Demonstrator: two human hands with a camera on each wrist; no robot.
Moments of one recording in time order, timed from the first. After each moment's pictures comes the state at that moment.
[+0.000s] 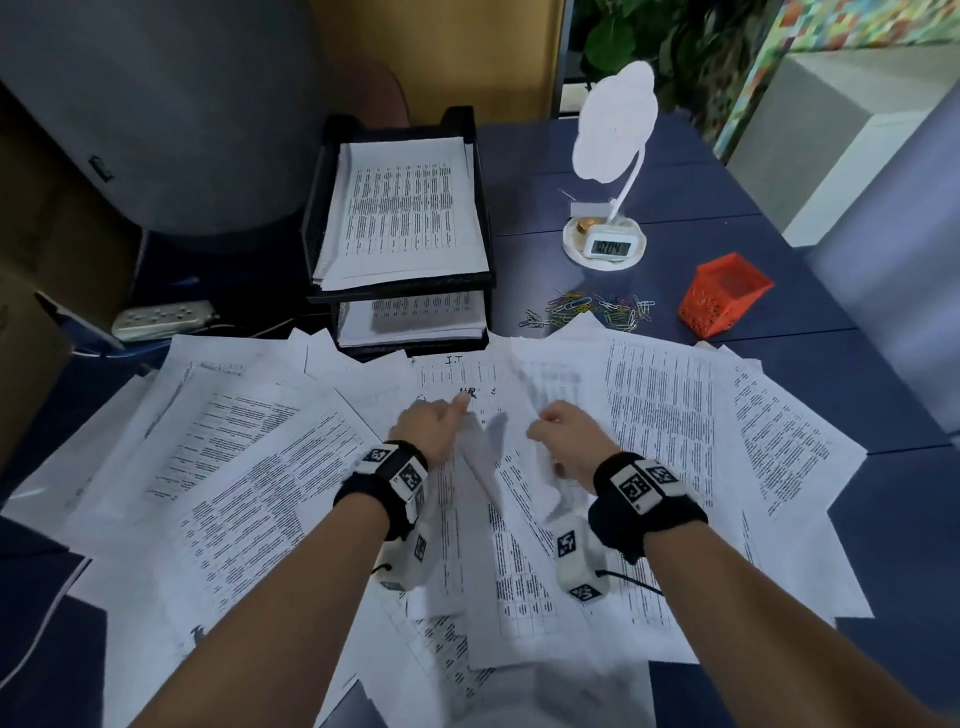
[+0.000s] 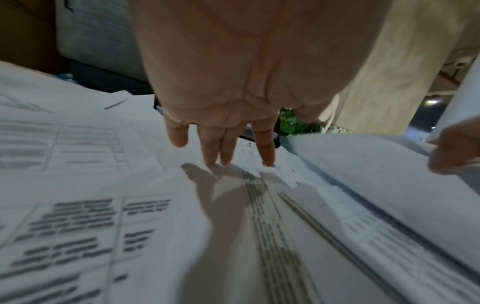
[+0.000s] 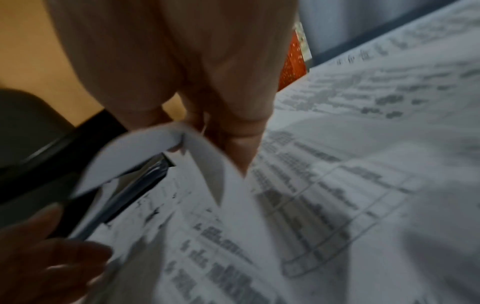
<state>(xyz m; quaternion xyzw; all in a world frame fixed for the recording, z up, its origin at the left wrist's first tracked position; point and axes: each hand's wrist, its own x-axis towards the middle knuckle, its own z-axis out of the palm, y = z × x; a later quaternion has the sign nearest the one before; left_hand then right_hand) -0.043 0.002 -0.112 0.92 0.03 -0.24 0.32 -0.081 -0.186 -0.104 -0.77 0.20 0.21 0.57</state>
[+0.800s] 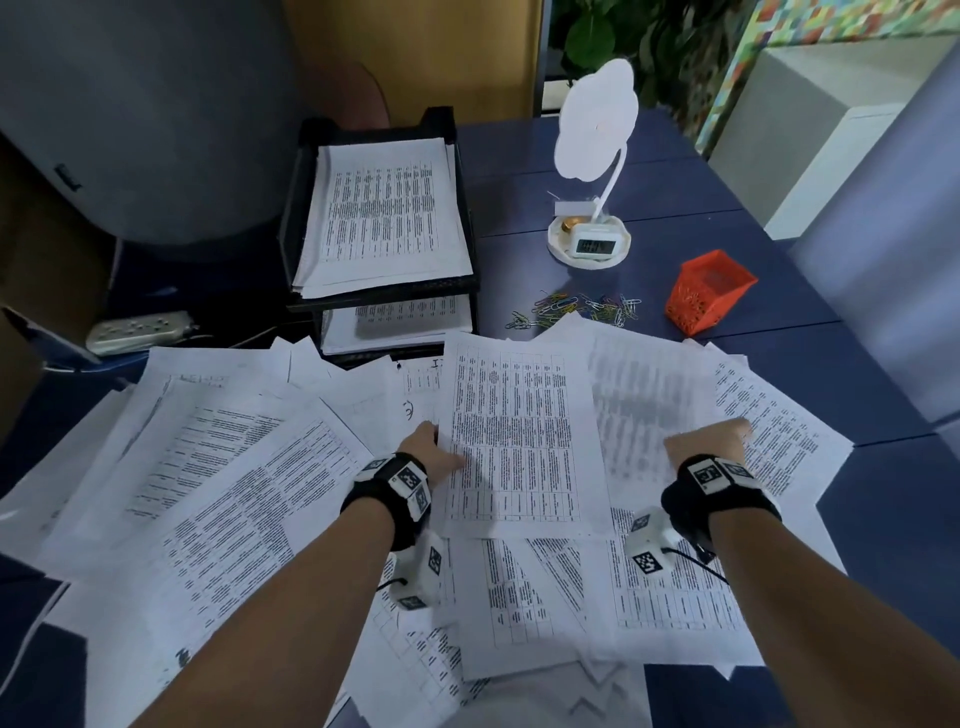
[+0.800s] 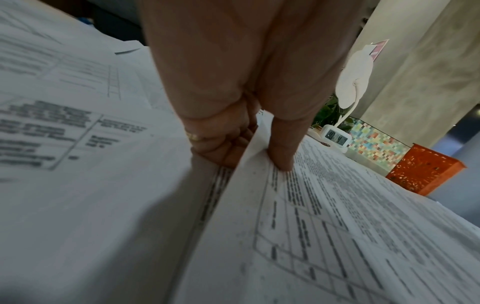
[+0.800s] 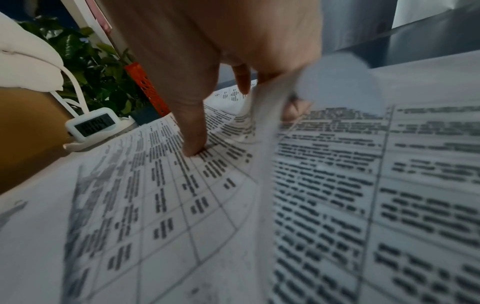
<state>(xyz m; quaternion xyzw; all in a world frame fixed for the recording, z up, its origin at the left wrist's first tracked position) -0.046 -0.009 -0.134 0.90 0.08 -0.31 0.28 -0.095 -0.311 -0.131 -0.85 0.46 0.09 0.22</state>
